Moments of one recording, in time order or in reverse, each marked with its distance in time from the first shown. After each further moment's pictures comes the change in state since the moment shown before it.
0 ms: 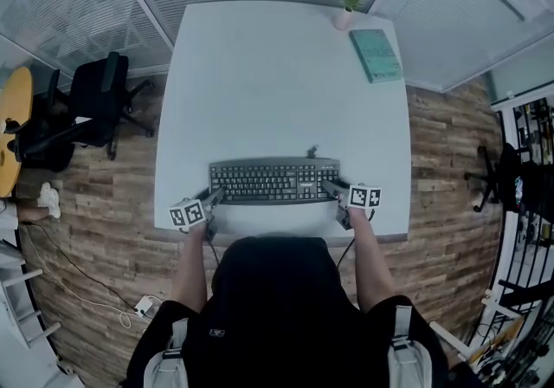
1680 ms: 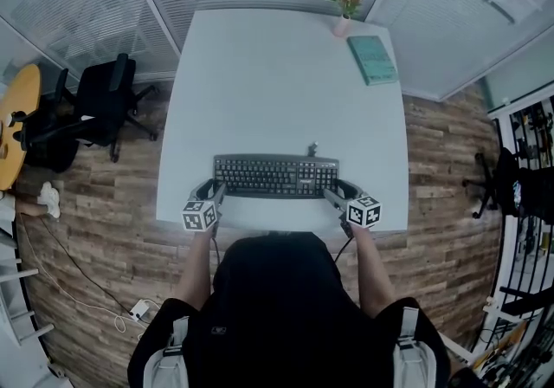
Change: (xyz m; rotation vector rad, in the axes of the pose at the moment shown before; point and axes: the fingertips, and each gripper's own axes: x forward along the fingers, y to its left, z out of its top) left arm -0.040 -0.040 0.004 0.428 -0.114 0.224; right arm -0.064 0.051 -0.025 -0.441 -0.105 -0.066
